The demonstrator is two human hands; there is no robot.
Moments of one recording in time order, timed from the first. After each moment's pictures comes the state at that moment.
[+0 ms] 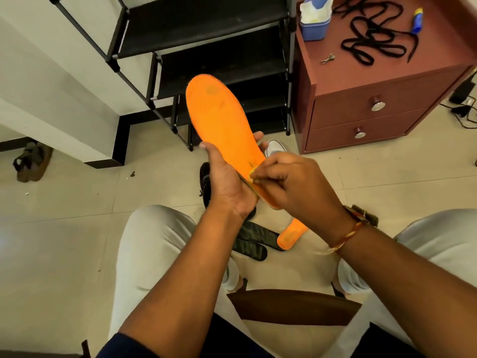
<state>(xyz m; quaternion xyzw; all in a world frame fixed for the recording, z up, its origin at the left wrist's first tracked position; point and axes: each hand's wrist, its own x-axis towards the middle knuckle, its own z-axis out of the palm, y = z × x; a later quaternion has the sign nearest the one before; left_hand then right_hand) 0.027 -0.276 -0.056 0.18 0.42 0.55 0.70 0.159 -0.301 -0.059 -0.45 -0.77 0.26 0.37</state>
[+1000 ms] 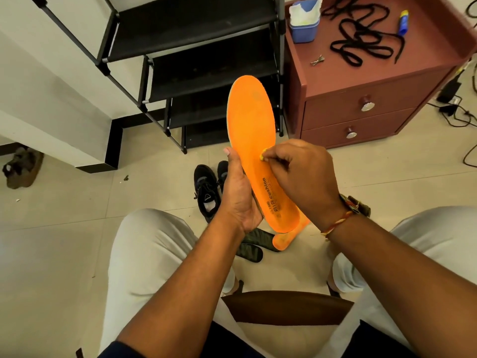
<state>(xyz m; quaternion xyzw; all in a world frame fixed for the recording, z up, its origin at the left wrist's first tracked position) 0.047 -0.293 -0.069 0.19 0.45 0.47 0.74 0.174 -0.285 -0.065 -0.55 -0.71 0.15 0.41</state>
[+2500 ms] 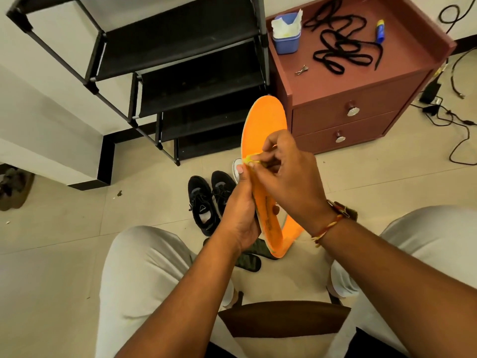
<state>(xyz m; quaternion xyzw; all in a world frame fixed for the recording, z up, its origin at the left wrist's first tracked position) 0.057 -0.304 -0.067 0.26 0.51 0.39 0.73 0.167 -0.287 -0.048 -0.56 -0.63 0.25 0.48</state>
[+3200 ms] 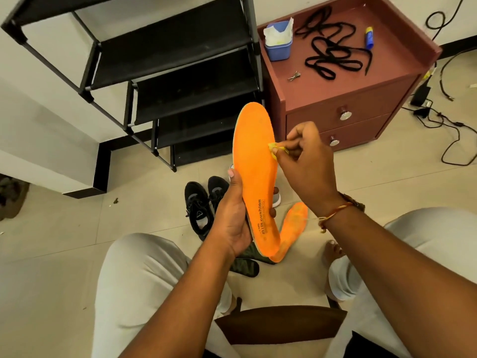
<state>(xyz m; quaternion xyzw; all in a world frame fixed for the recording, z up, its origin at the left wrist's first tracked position) 0.050 -0.299 -0.067 0.24 0.52 0.38 0.72 0.205 -0.258 -0.072 -0.61 -0.54 0.27 0.51</state>
